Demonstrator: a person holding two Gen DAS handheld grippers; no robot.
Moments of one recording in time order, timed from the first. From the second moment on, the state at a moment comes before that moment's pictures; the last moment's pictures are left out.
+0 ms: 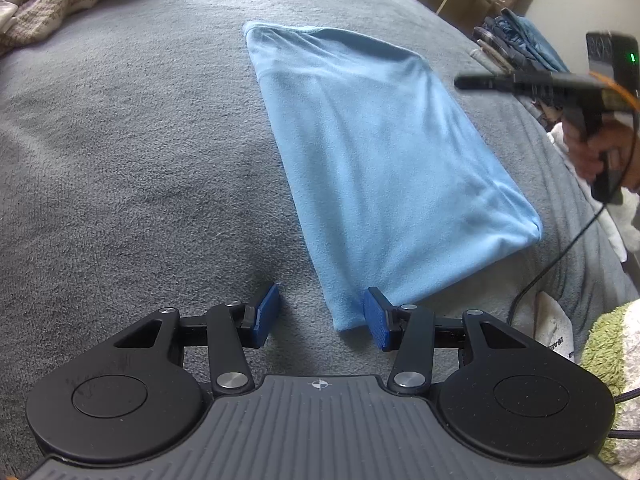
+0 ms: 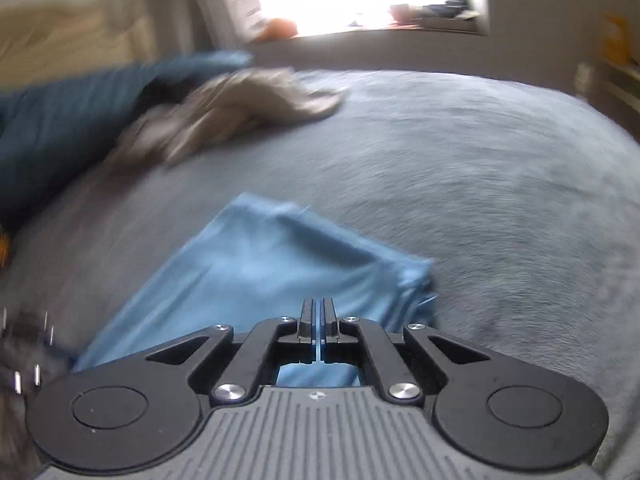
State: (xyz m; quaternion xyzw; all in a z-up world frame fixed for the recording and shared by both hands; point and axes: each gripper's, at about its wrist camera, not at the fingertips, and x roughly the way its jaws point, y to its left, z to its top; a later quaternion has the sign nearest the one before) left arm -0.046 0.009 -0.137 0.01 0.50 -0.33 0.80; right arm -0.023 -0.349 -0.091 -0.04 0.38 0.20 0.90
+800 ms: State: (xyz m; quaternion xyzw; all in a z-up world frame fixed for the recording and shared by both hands) left arm -0.047 0.002 -0.137 0.02 0.50 -0.32 0.80; right arm -0.106 -0.353 -0.088 -0.08 0.41 0.16 0.90
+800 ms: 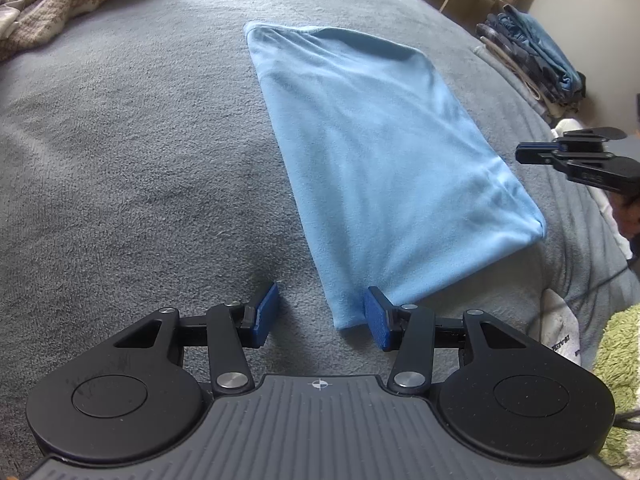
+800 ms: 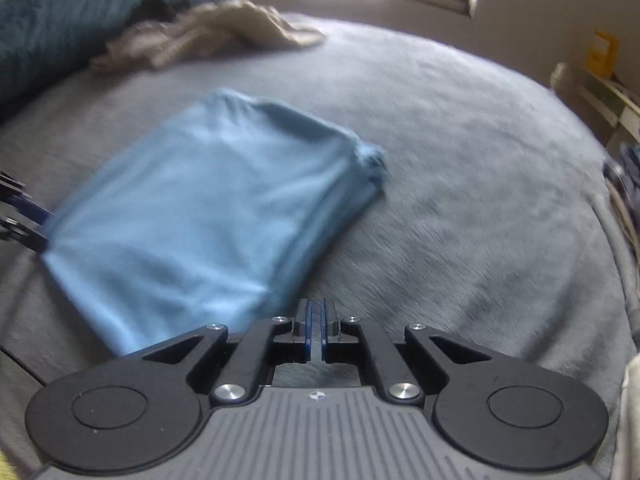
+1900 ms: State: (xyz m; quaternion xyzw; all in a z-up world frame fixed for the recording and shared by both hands) left arm -0.046 0.003 -0.137 0.03 0.50 -0.32 0.80; right arm -0.150 -0.359 -0.101 -0.01 0.48 0.25 0.84
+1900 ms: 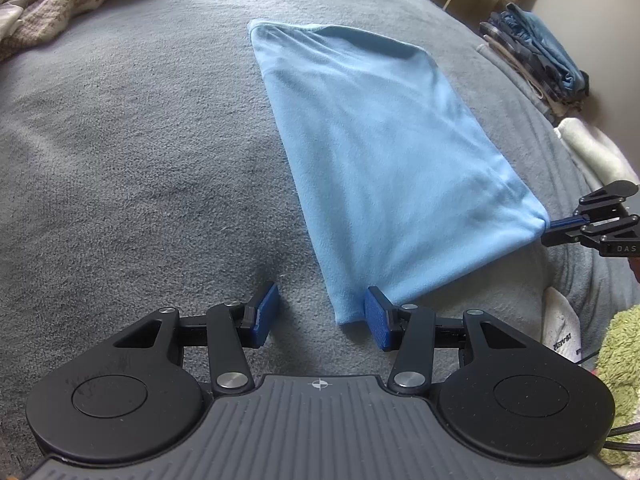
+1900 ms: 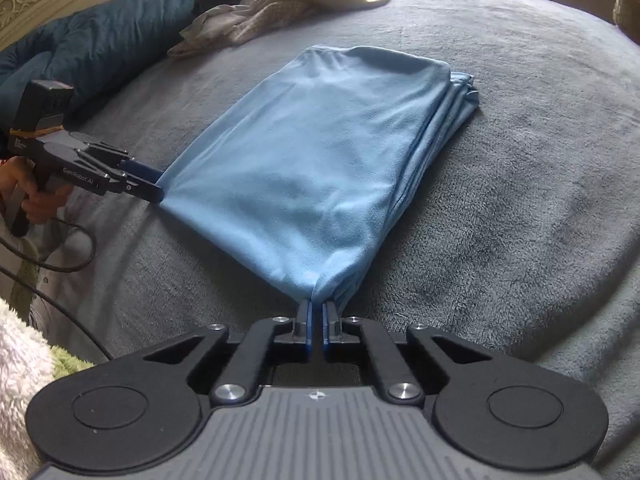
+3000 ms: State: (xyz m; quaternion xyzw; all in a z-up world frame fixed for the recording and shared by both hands) left arm -0.045 0.006 -0.133 0.03 0.51 -0.31 0.80; right arm -0.138 -0.352 -0.075 -0.05 0.42 0.28 0.86
